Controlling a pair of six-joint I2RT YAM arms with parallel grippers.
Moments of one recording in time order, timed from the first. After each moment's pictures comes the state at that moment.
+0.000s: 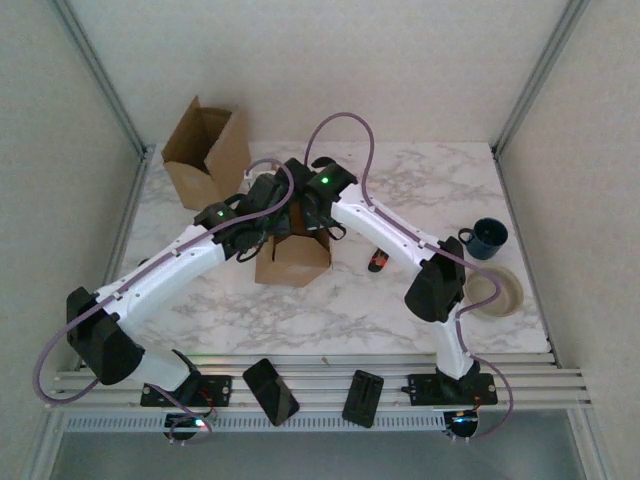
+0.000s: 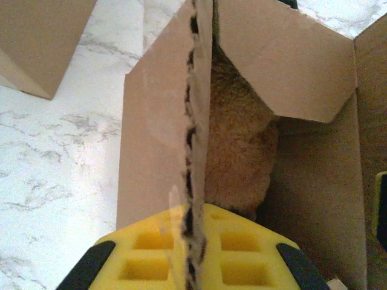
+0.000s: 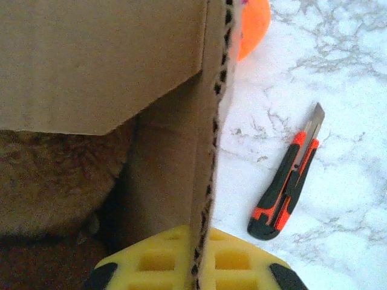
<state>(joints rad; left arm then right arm) -0.67 1.44 1.36 -0.78 -0.39 -0.62 0.88 2.06 2.12 -1.34 0.48 0.63</state>
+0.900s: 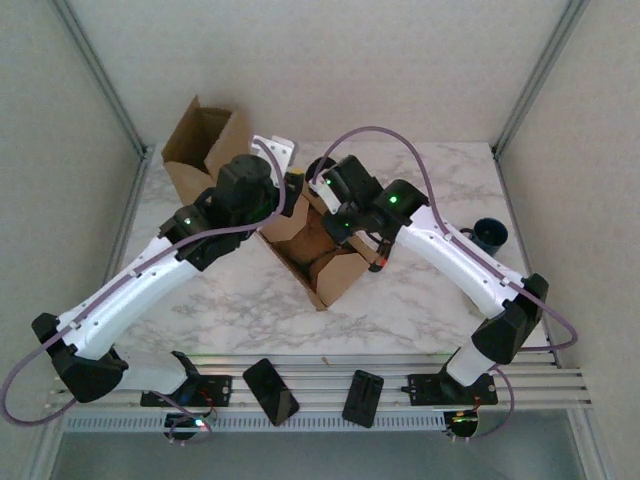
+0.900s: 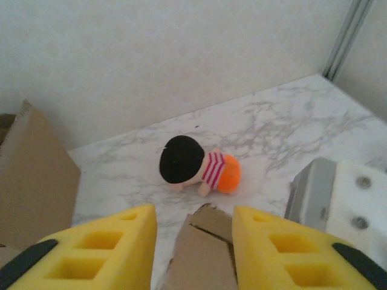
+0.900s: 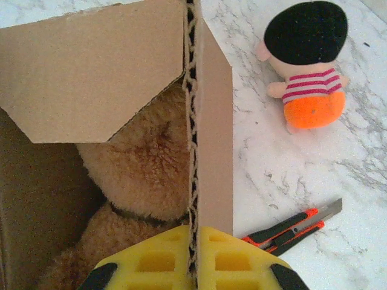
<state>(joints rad) -0.78 1.32 1.50 -0.55 -0.40 -0.10 0.83 1.59 1.71 -1.04 0.13 -0.05</state>
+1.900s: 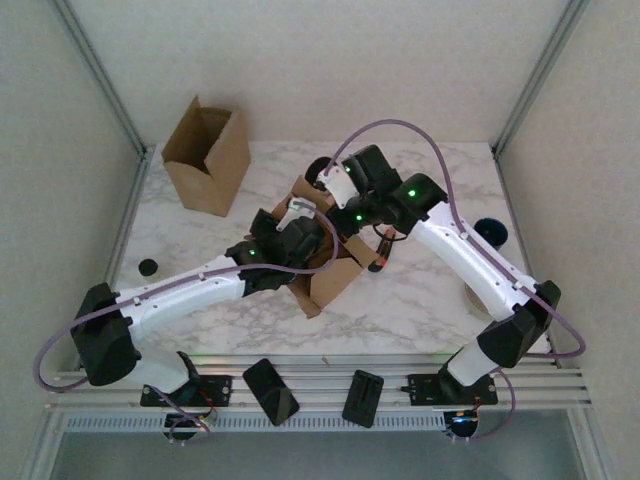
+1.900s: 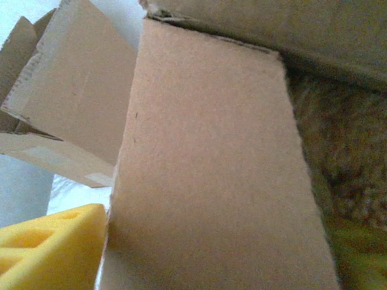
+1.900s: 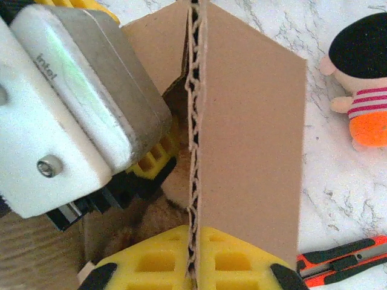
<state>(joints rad) -0.91 1.43 1.13 -0.47 -0.89 -0.11 0.75 1.55 1.71 -1.04 -0.16 -0.06</state>
